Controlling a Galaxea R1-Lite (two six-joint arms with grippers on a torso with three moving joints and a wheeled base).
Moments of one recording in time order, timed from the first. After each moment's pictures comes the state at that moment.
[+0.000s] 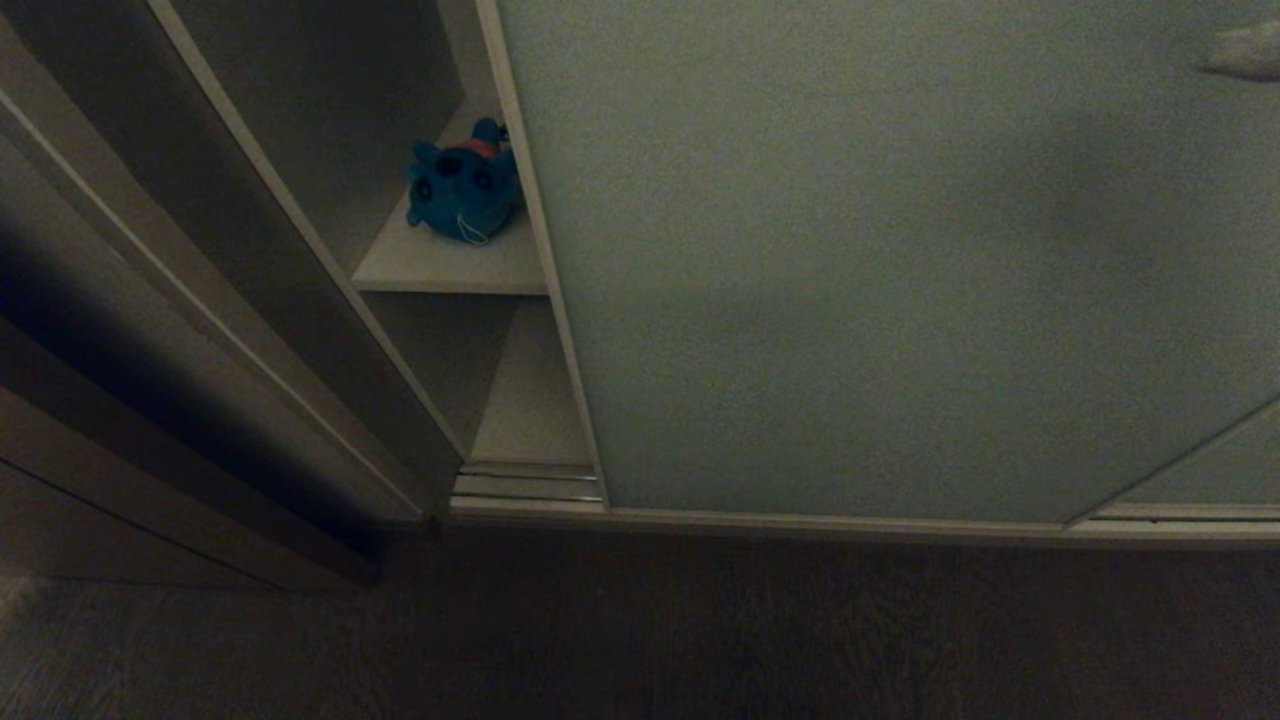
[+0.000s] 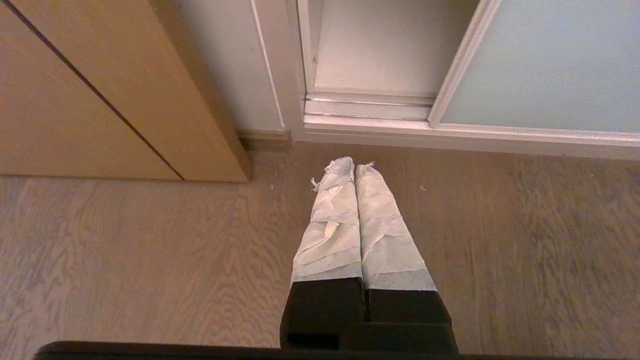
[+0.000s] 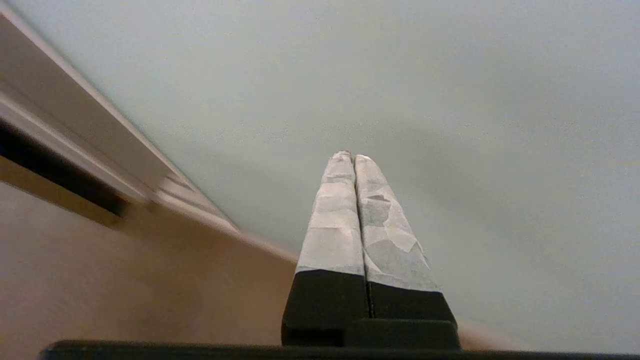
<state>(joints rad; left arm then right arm) 0.00 0.00 -0.01 0.03 -0.01 0.02 0.44 1.22 -1.56 0.33 -0.12 -0.03</state>
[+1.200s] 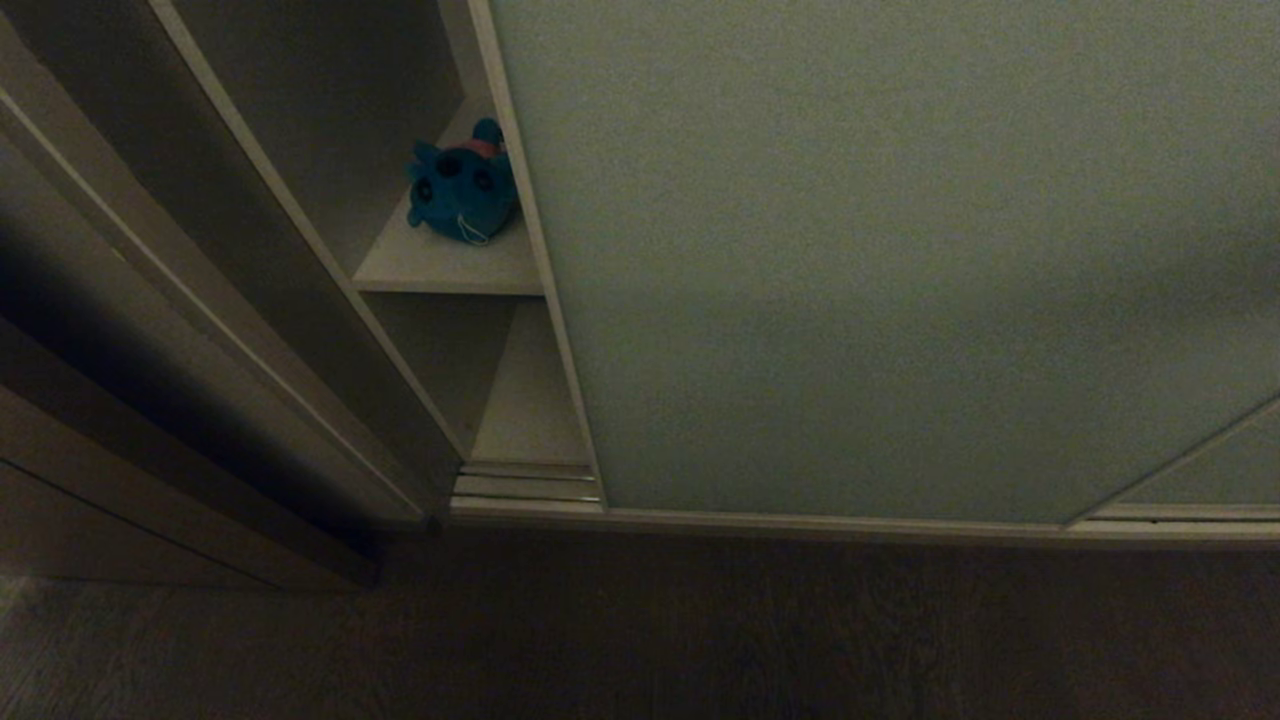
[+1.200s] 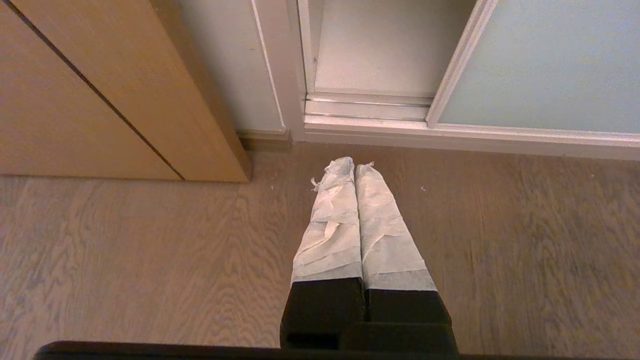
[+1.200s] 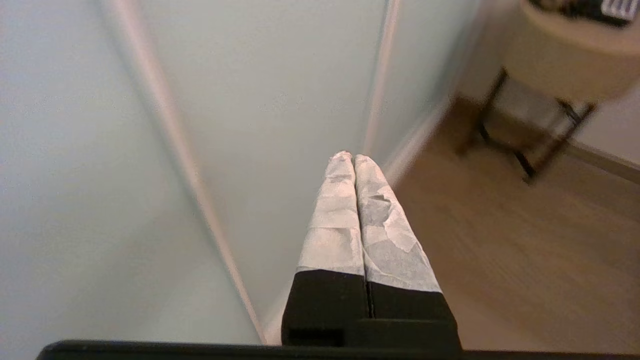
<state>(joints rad) 0.00 0.00 -0.01 0.03 -0.01 0.02 -1.09 1.37 -1.56 0.08 0.06 0.37</state>
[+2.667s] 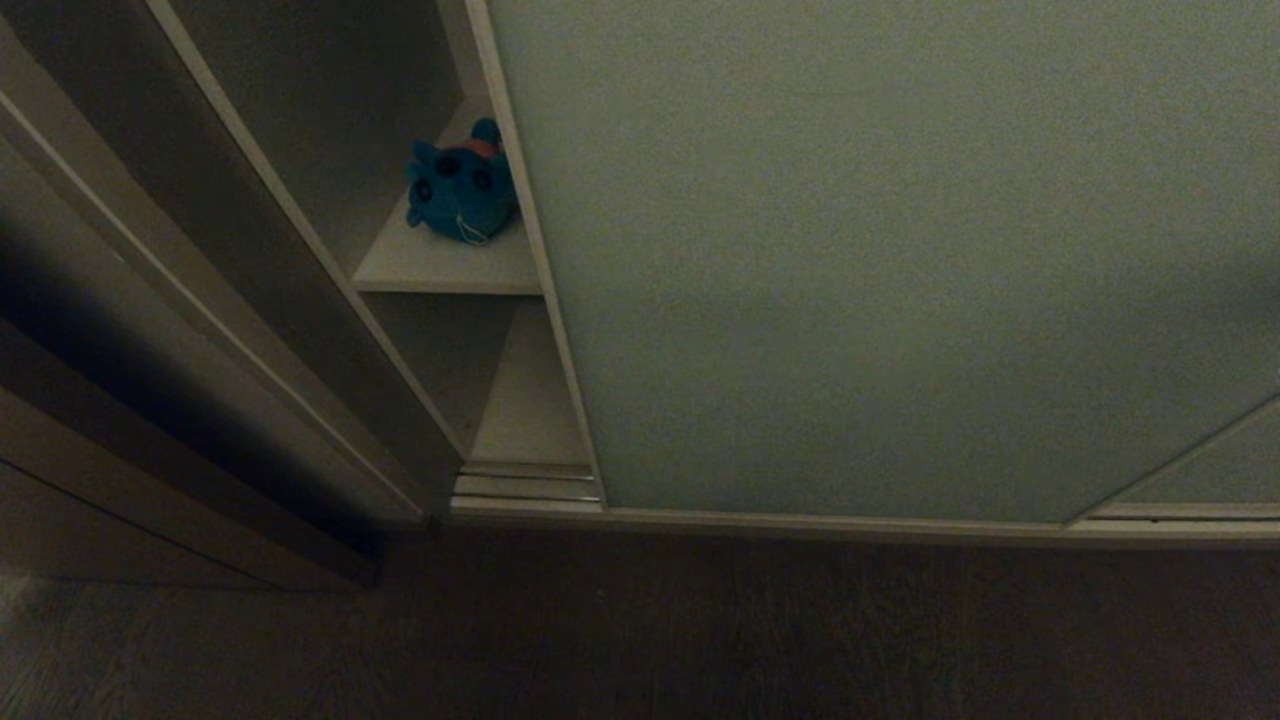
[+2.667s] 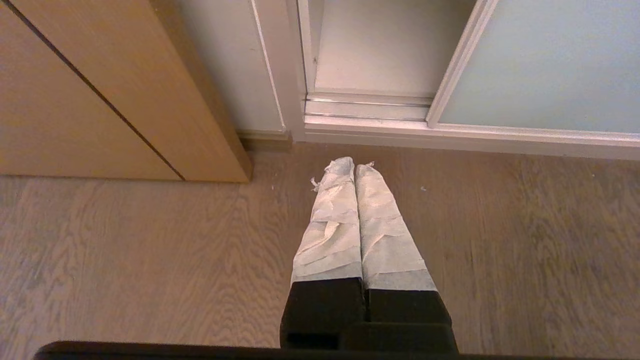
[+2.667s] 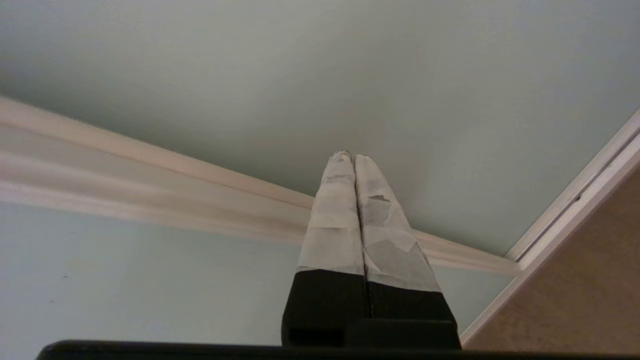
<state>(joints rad) 0.00 0.00 -0.01 0.03 -0.01 0.02 -1.07 1.85 -1.93 0.07 0.64 0.92</state>
